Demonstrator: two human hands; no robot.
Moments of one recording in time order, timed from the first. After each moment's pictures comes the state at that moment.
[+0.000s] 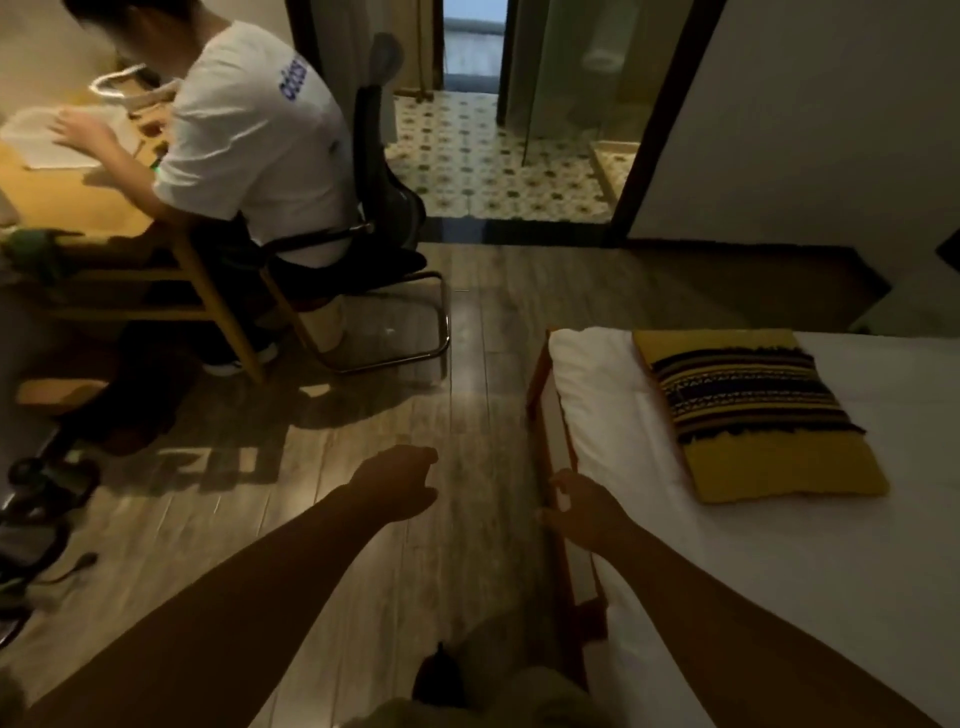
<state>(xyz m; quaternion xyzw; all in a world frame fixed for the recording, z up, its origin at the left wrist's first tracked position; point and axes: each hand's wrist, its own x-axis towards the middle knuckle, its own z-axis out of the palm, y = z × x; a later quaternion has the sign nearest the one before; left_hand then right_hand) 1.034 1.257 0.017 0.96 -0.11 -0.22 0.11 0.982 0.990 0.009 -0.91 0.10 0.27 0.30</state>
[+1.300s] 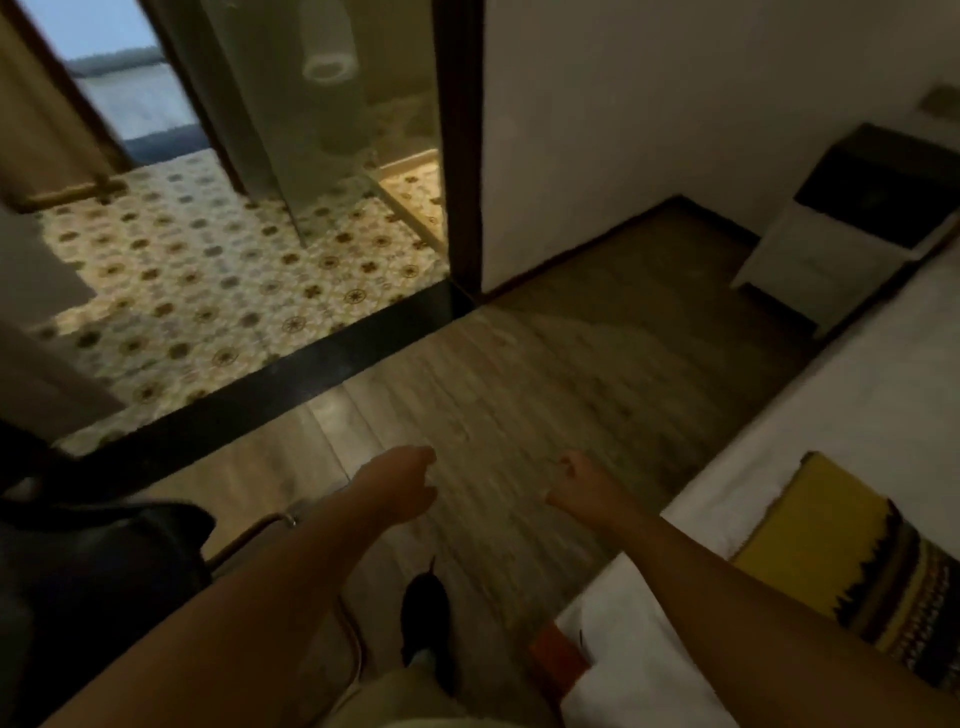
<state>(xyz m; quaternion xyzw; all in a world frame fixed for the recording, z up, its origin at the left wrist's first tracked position) 1.931 0.928 -0.008 0.89 -0.36 -0.28 0.05 1.747 0.722 -0.032 -0.80 0.38 0.10 0.45</state>
